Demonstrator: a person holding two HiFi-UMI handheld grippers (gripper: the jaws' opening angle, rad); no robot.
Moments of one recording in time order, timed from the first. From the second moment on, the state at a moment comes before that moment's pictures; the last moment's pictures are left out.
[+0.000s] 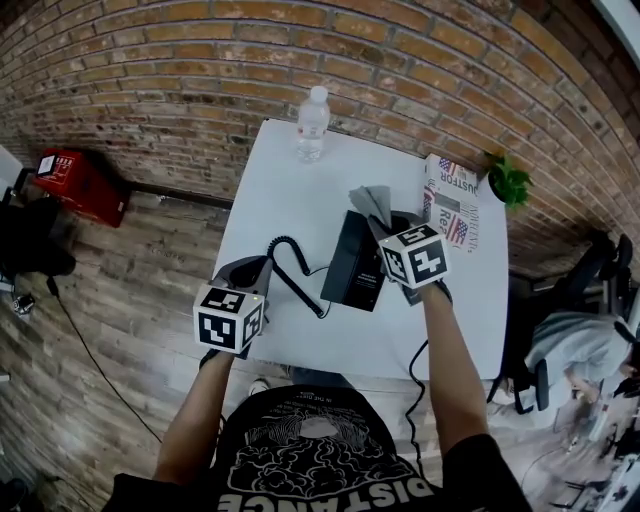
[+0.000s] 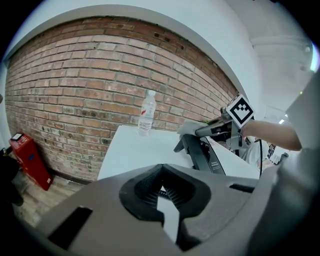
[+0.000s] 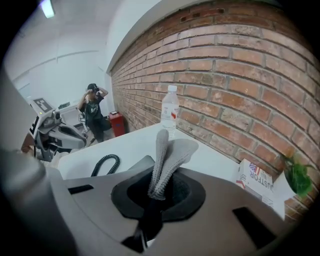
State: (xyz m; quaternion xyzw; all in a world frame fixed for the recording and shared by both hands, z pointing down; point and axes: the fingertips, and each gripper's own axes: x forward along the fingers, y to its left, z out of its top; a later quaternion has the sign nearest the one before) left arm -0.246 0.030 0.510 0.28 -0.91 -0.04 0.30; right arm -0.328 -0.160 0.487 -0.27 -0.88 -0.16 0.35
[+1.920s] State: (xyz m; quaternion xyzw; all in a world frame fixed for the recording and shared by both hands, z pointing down) left arm -0.212 0.041 0.447 0.31 -0.92 -0.02 0.24; right arm -0.240 -0.145 0.399 -0.20 -0.96 -0.05 0.21
